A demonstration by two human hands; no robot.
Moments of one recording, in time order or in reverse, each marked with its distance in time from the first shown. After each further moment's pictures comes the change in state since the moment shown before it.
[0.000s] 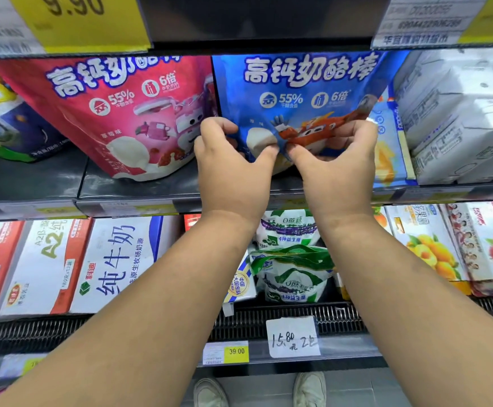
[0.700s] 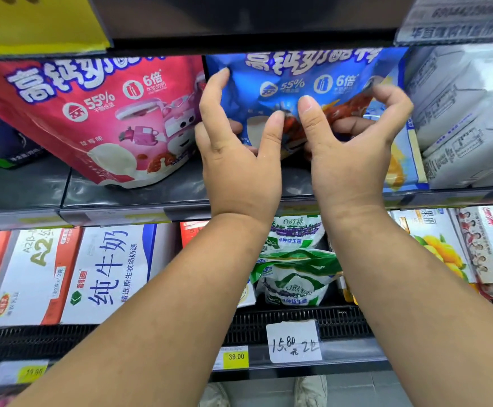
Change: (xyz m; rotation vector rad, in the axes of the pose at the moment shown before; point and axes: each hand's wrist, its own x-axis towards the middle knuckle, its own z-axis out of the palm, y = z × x) left_hand 0.004 0.008 0.021 -0.096 0.128 0.097; right_hand 0.017 -0.009 0.010 0.115 0.096 -0.008
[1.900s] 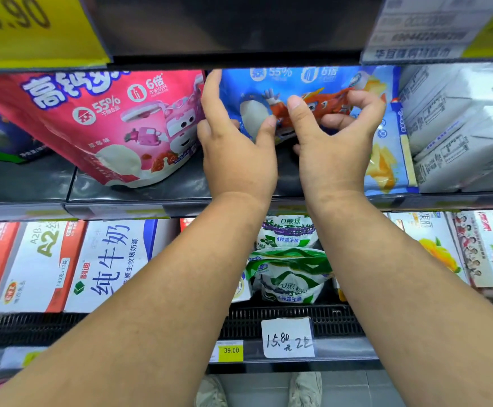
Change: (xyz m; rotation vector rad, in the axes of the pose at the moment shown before) left_hand 0.012 0.008 0.007 0.149 -0.050 -0.121; right_hand 0.011 0.004 0.015 0.026 -0.018 0.097
